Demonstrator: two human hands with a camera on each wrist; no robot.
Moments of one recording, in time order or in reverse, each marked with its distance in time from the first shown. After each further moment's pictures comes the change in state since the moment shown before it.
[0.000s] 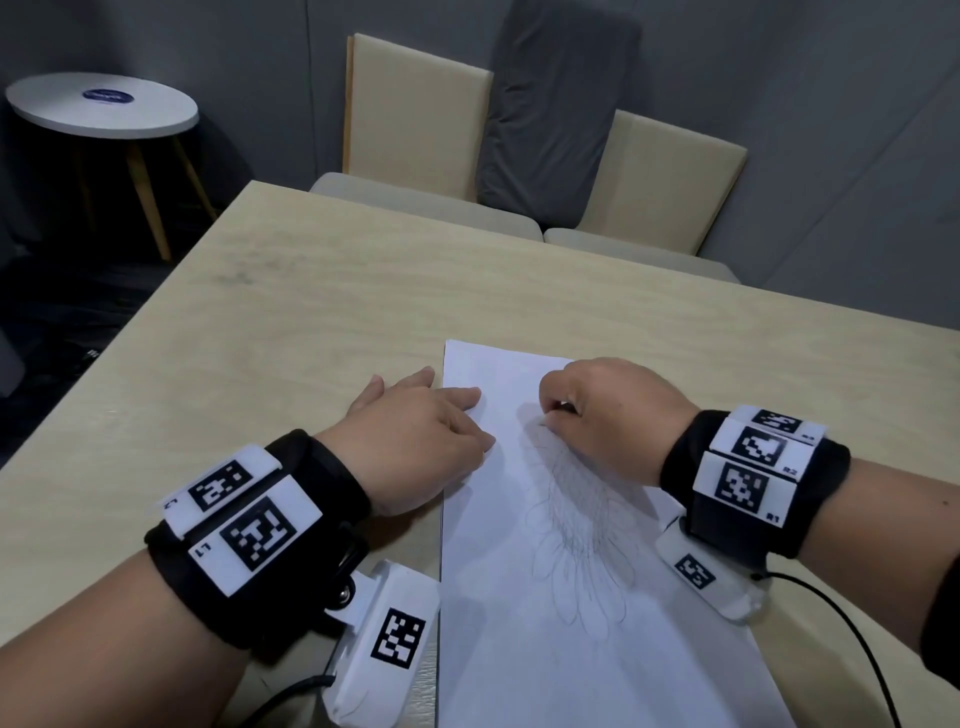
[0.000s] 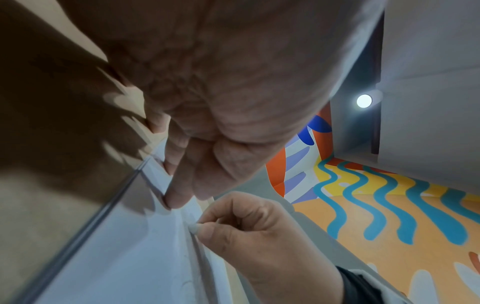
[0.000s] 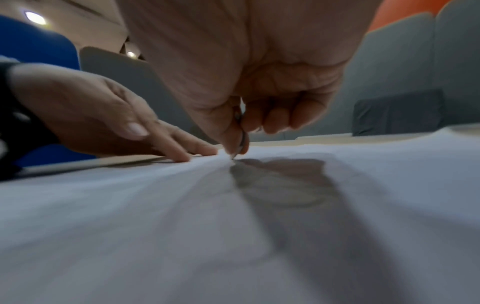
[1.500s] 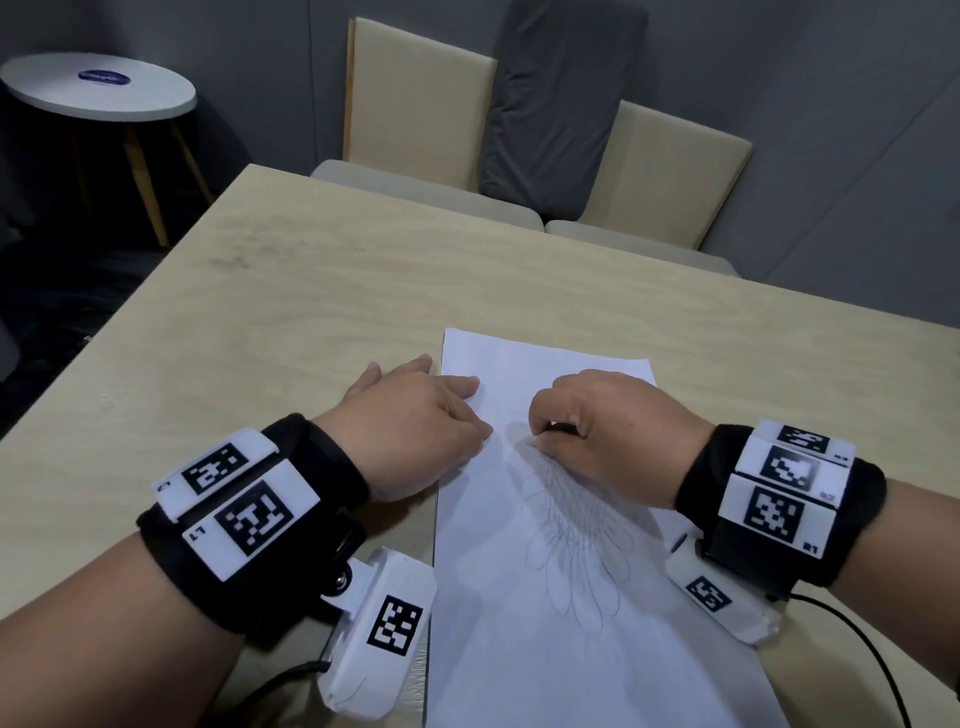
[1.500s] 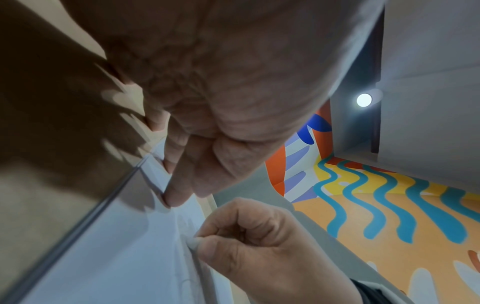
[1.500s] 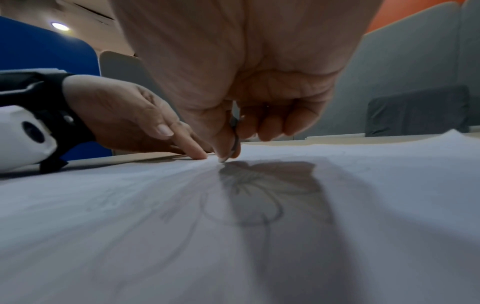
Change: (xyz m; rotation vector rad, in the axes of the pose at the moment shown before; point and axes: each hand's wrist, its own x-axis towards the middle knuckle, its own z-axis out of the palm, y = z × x) left_hand 0.002 0.001 -0.001 0.029 0.010 -0.024; right_hand -0.015 -0.006 0.004 0.037 -0.053 -0.134
